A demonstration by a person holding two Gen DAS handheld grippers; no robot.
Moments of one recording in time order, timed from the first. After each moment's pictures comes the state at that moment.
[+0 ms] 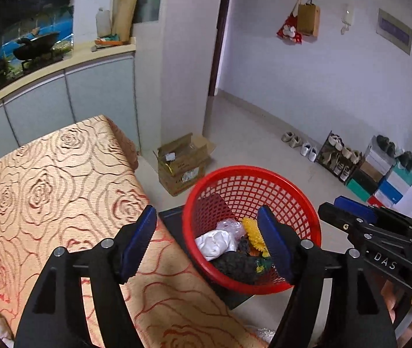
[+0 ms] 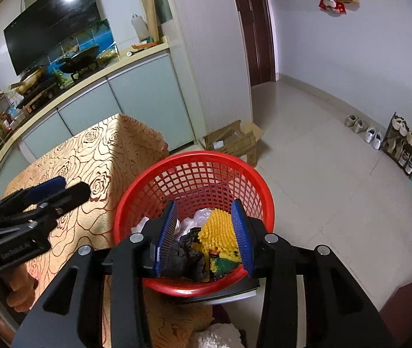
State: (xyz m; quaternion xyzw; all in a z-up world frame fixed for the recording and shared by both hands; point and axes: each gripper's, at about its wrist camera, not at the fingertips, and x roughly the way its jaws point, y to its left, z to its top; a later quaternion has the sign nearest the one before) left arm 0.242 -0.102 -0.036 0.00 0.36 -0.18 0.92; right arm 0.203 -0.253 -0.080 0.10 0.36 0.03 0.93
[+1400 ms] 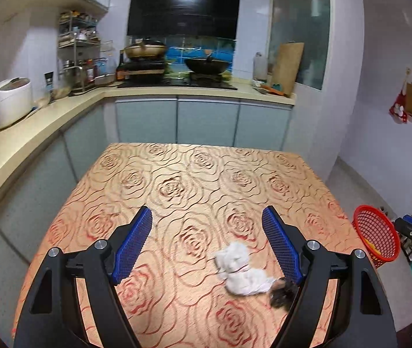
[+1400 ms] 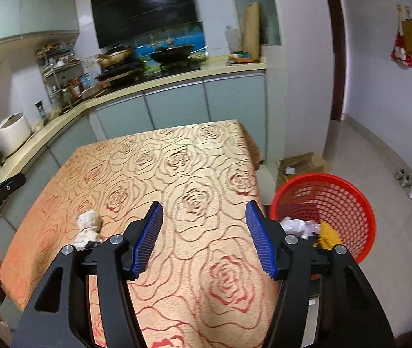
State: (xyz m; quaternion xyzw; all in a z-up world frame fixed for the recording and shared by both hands) left arm 0.052 0.193 0.029 -0.08 0.27 0.12 0.95; right arm 0.129 -0.085 -0.023 0.02 0.31 0.20 0.93
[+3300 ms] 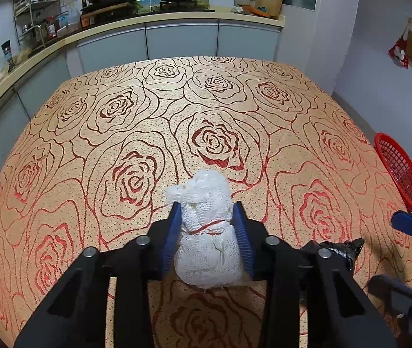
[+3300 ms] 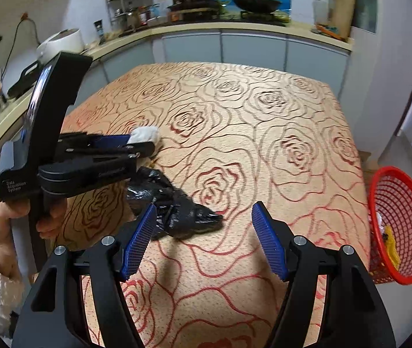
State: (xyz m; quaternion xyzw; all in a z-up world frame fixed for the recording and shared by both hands) left arm 0.134 0.154 -0.093 -0.05 0.42 0.07 0.90; right arm 0.120 0.014 -0.091 -0.11 0.39 0.33 0.85
